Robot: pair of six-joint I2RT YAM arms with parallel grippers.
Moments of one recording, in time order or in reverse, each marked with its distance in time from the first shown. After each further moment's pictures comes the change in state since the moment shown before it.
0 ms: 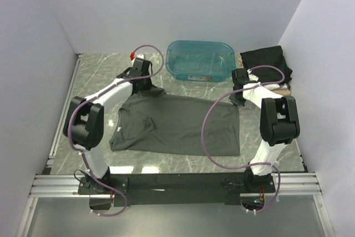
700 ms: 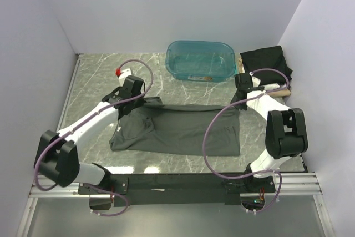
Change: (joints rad) left arm -0.090 -0.438 -0.358 -0.067 -0.154 -0.179; right arm 0.008 -0.171 -0.142 0.036 -0.031 -0.049
